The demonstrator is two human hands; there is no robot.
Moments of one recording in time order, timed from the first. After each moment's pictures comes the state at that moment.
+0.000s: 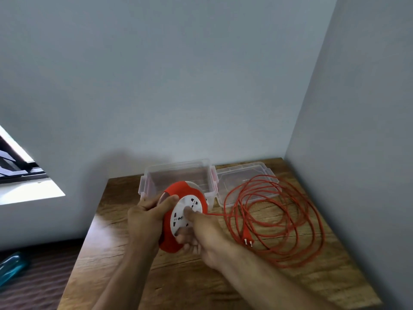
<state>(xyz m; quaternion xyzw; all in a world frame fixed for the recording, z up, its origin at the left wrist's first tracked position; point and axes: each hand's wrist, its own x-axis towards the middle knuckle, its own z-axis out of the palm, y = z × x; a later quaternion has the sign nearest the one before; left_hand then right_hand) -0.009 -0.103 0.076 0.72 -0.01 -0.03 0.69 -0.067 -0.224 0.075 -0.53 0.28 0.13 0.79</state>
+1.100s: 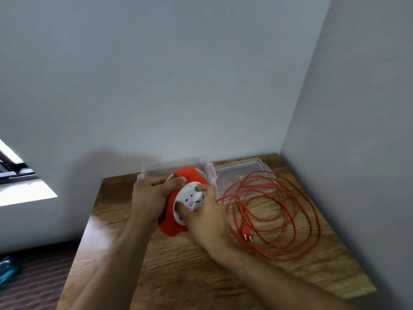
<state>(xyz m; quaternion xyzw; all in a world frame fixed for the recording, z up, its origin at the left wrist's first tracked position) 0.028 -0.112 0.098 0.74 -0.04 -0.09 0.67 -0.059 -0.221 0.071 -0.82 0.21 -0.15 0.51</state>
